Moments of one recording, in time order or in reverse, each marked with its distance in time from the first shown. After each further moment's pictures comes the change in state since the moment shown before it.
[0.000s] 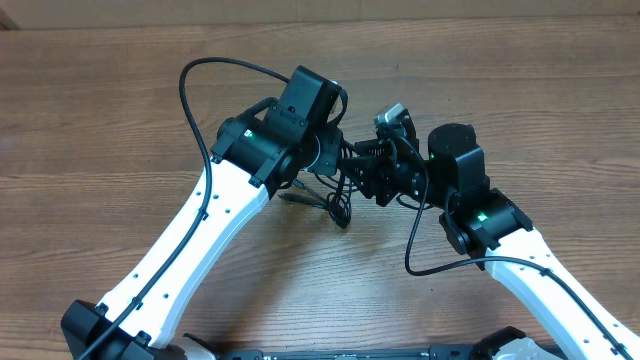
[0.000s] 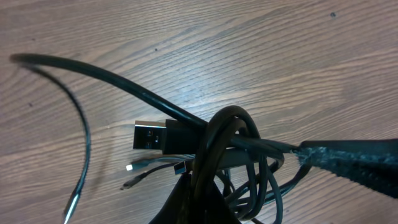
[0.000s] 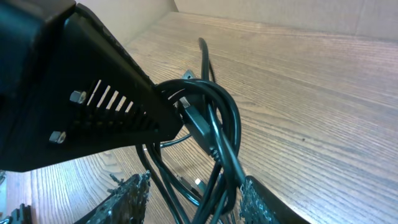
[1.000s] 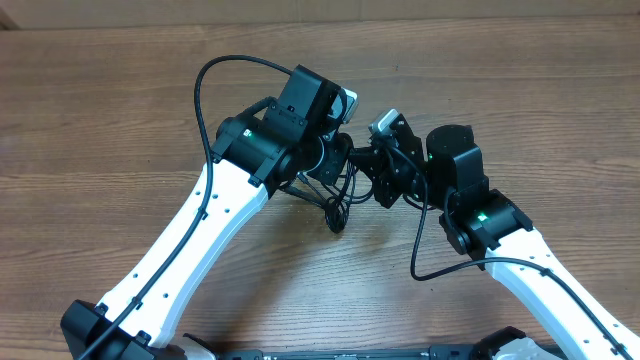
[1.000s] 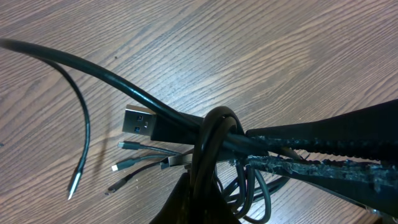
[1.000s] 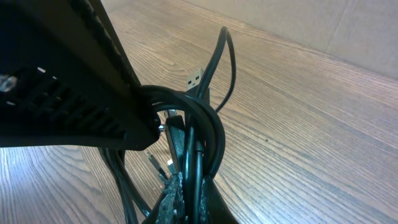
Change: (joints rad) left arm 0.000 0.000 0.000 0.001 0.139 0.220; right arm 0.000 0.000 0.000 -0.048 0.073 -0.222
